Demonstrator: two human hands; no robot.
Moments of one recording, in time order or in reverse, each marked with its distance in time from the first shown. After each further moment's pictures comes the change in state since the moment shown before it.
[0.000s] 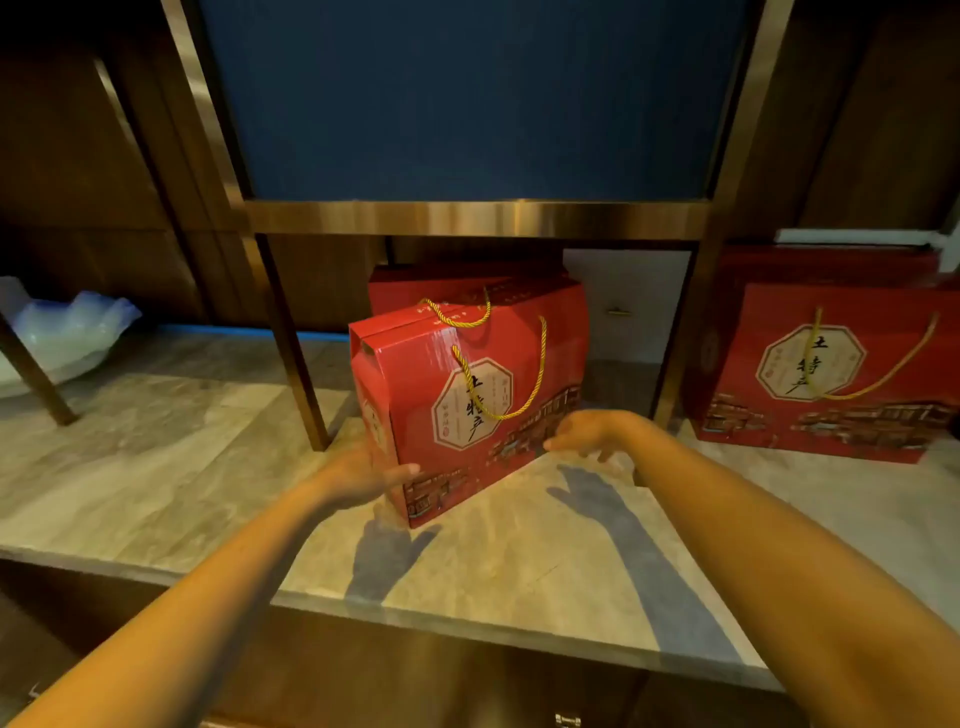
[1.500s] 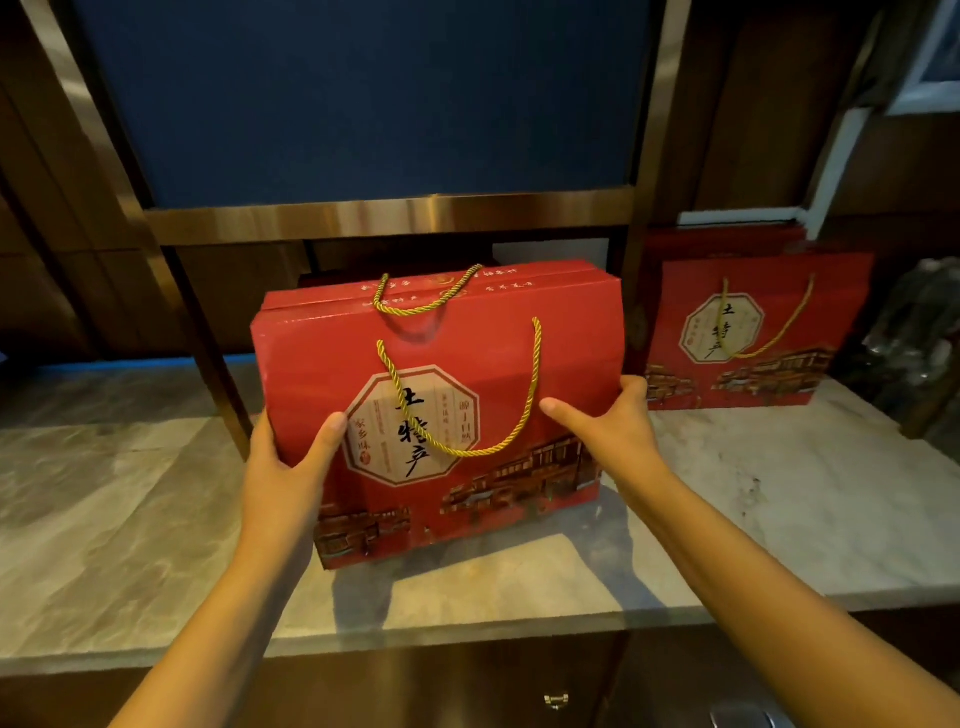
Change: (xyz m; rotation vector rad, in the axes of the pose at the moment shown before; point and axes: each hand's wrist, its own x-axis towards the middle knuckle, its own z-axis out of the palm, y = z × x) left_hand -0.040 0.023 -0.009 -0.795 0.452 0.246; right_hand -0.114 0.004 0.050 0.808 1.055 -0.123
